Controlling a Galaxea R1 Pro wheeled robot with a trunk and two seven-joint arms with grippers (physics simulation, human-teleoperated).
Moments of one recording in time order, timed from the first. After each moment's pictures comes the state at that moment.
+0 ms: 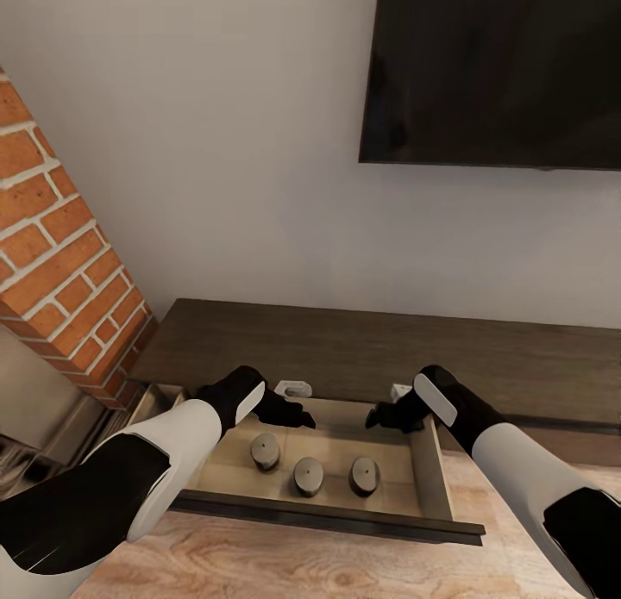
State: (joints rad) left arm -1.13 -0.17 -0.43 -0.13 0.30 0.73 -0.38; right arm -0.97 -0.14 0.51 -0.58 -0.83 1.05 -0.08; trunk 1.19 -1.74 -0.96
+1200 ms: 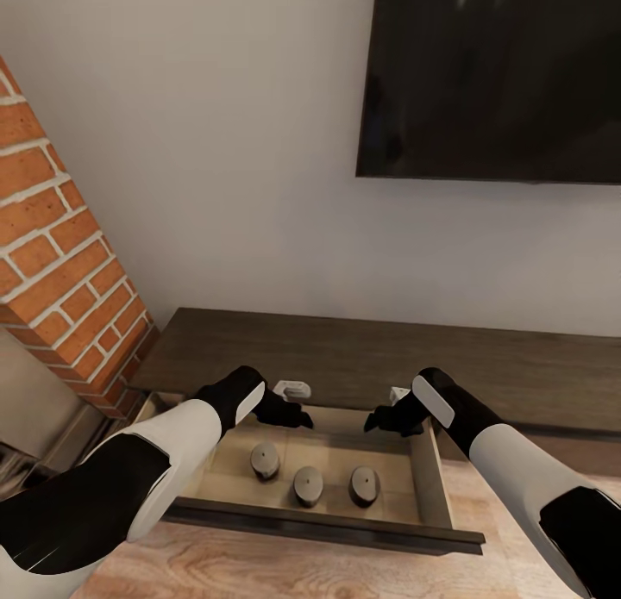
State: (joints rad) left arm -1.13 -0.17 -0.43 -0.13 0.30 0.73 -0.34; right arm -0.97 -0.13 0.51 -0.56 -0.83 1.05 -0.08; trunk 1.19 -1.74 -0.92
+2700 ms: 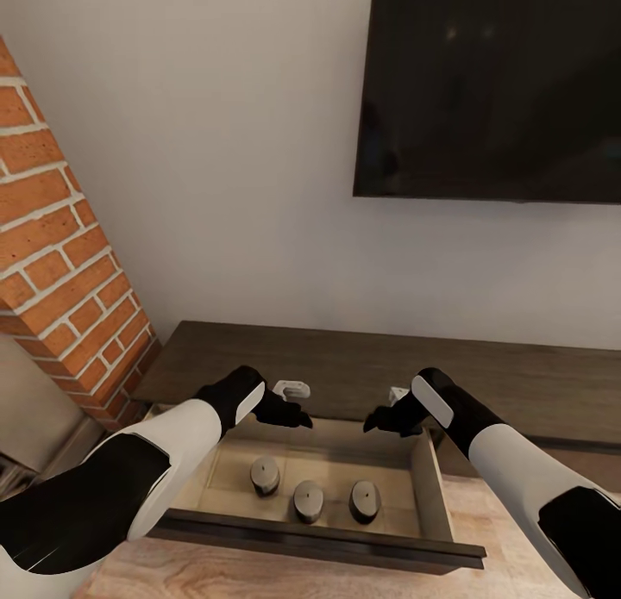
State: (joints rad) left arm -1.13 -0.17 -0.43 -0.13 0.30 0.73 -0.33; right arm -0.97 -0.12 0.51 -0.56 -0.83 1.05 -0.08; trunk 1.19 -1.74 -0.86
